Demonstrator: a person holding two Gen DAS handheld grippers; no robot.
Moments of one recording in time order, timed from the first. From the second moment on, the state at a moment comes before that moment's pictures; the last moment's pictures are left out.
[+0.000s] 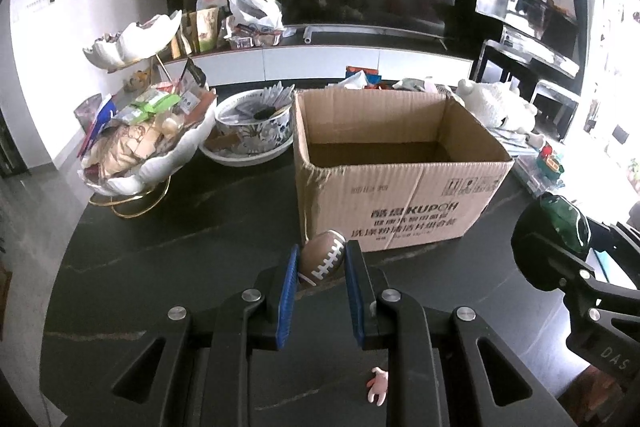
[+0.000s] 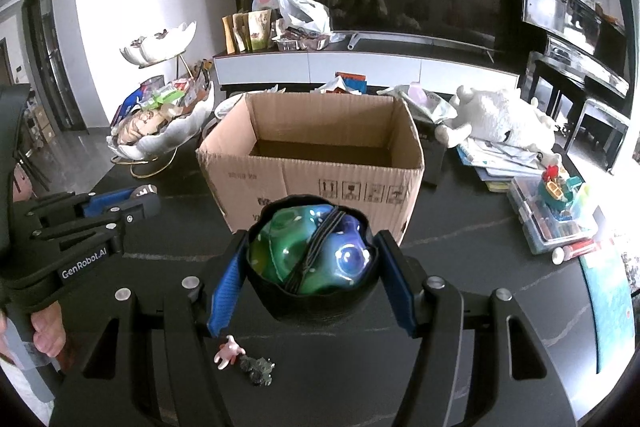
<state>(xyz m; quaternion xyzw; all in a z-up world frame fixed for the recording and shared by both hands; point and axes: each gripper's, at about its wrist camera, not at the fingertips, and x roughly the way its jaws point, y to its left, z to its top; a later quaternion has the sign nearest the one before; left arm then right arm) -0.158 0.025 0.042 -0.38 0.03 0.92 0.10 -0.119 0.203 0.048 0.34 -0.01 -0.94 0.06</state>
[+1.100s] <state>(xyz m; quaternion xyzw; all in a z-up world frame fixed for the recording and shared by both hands) -0.224 0.042 0.056 -0.37 0.03 0.92 0.10 -0.185 0.213 0.063 0.33 0.01 -0.94 0.06</state>
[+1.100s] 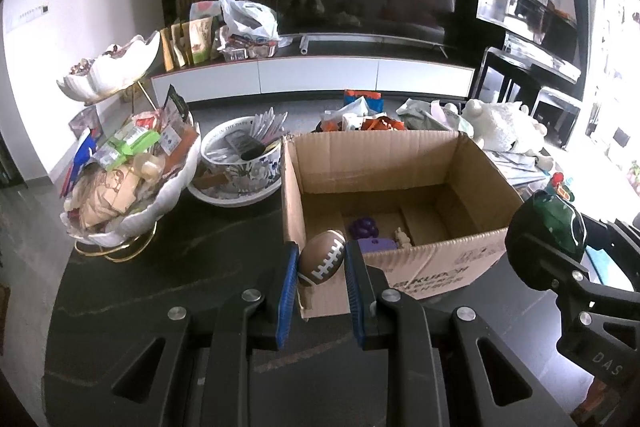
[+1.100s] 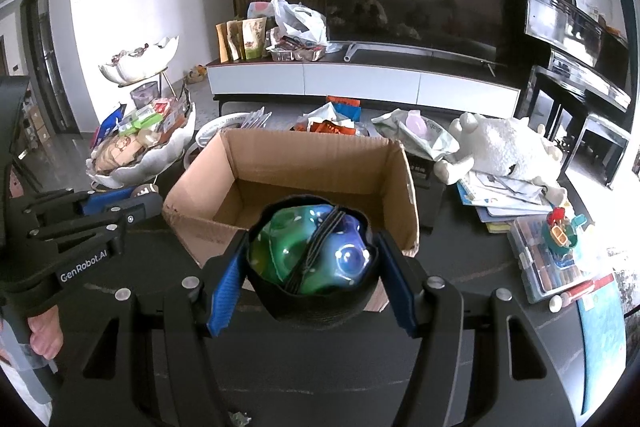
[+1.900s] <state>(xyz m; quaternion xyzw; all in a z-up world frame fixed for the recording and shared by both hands) -0.275 0.059 0.051 -0.38 0.04 0.92 0.10 -0.238 0.229 0.053 0.34 -0.01 -0.94 0.05</state>
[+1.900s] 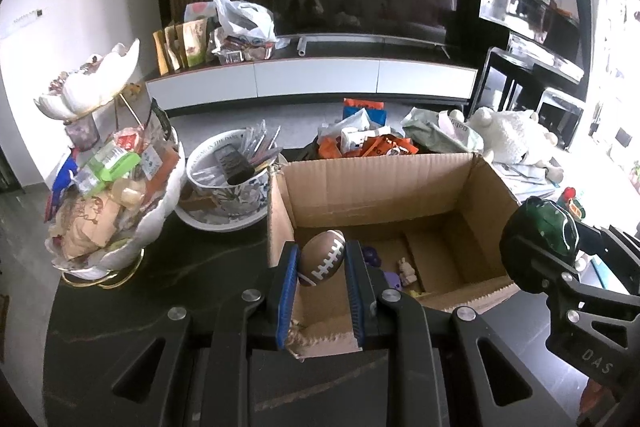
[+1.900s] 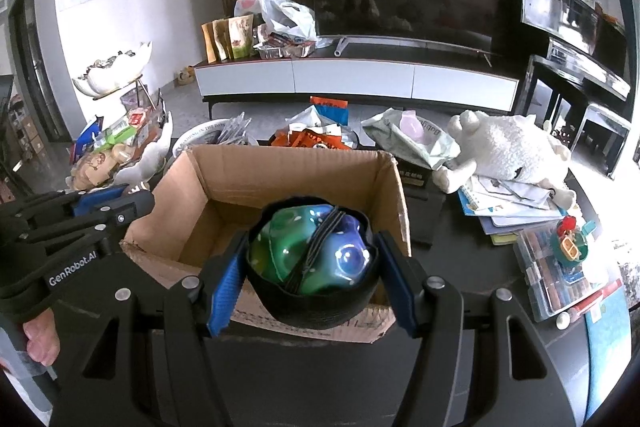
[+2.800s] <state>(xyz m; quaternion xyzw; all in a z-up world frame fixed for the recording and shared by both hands) -0.299 0.076 0.027 -0.39 0.04 0.92 0.11 -0.257 0.231 0.037 0.35 -0.02 -0.93 0.05</state>
